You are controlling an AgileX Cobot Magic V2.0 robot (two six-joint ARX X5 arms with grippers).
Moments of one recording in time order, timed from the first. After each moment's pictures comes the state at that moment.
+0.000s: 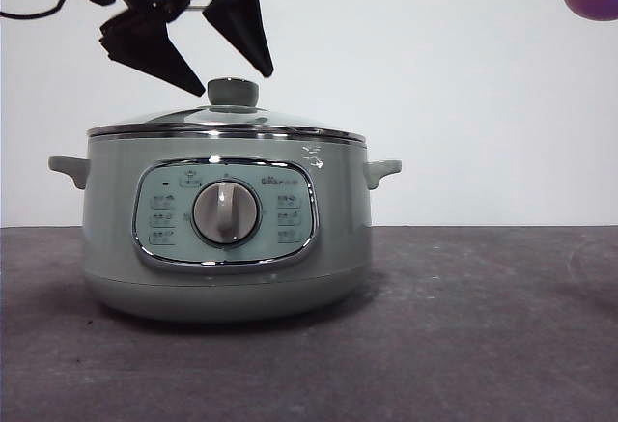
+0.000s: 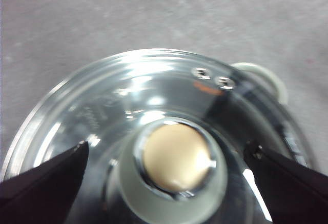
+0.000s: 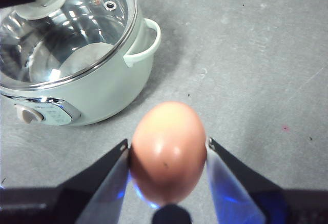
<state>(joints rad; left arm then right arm) -0.49 1.46 1.23 -0.43 0.11 0.03 0.41 0.79 0.96 -0.83 -0.08 0.03</state>
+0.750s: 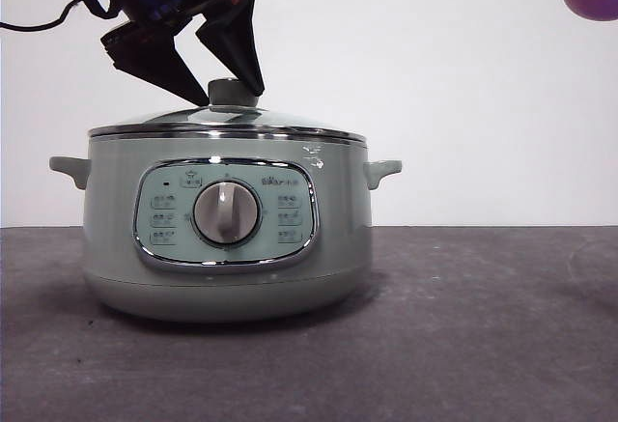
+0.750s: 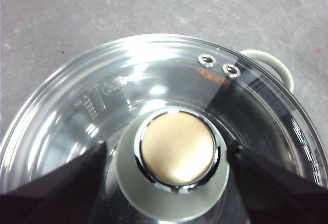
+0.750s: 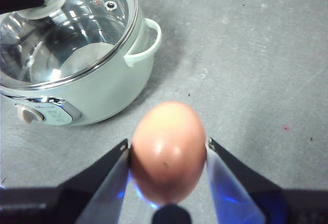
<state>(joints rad) -0.50 1.48 1.23 -0.45 0.10 0.03 0.41 0.79 0.96 -0.83 -0.08 0.03</state>
